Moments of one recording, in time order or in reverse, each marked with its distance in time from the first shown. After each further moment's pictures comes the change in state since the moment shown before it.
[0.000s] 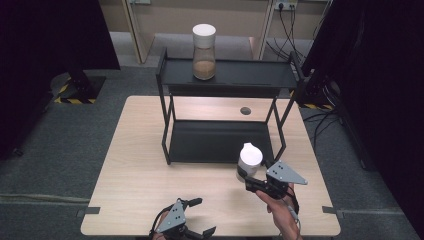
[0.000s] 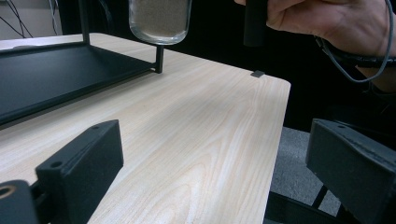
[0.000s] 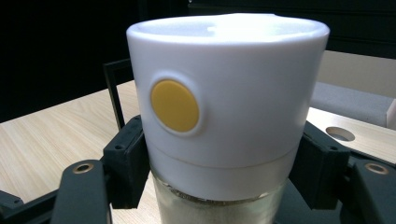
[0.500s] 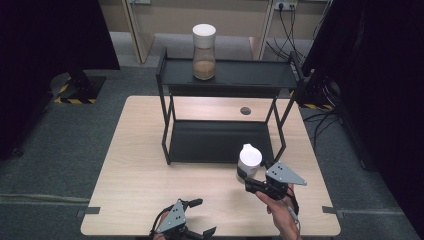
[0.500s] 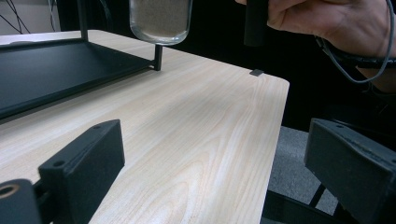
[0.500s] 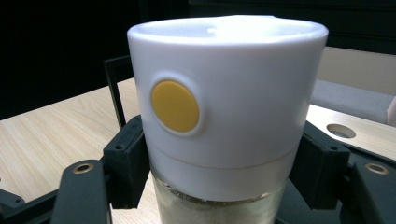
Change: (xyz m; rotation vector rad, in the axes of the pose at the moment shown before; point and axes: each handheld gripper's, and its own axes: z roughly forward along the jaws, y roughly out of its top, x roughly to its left) left arm 0.000 0.000 0.001 0.006 -0.005 -0.013; right arm 0.001 0.000 0.000 0.008 -0.002 -0.002
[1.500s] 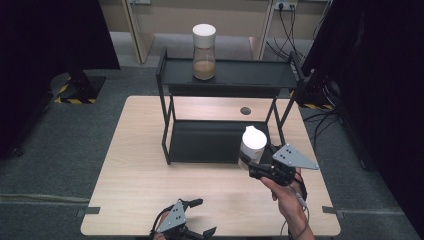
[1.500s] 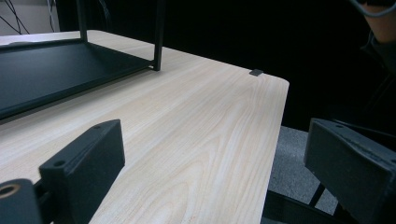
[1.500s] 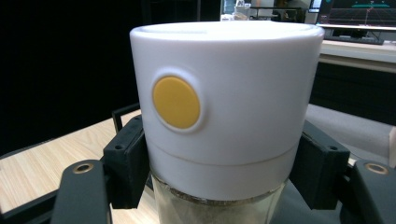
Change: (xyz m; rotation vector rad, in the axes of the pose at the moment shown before) left arm 0.001 -0.001 0.000 -0.002 -0.002 0.002; right arm -0.011 0.059 -0.005 -0.059 0.030 -0.016
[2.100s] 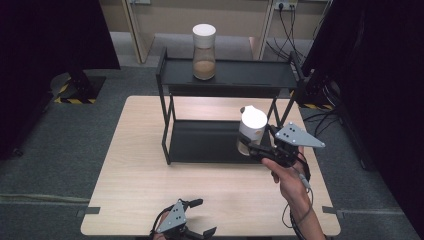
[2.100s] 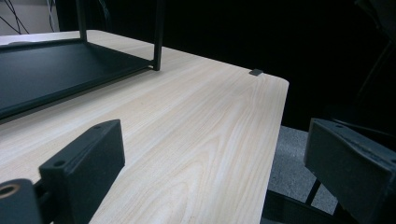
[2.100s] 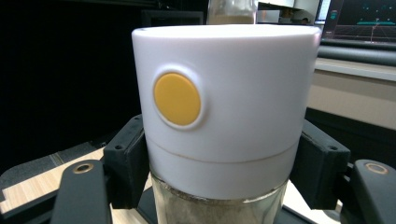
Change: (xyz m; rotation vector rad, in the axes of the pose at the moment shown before) left arm 0.000 0.000 0.000 -0.003 -0.001 -0.001; right arm -0.014 0.049 0.011 -0.037 0.025 -0.006
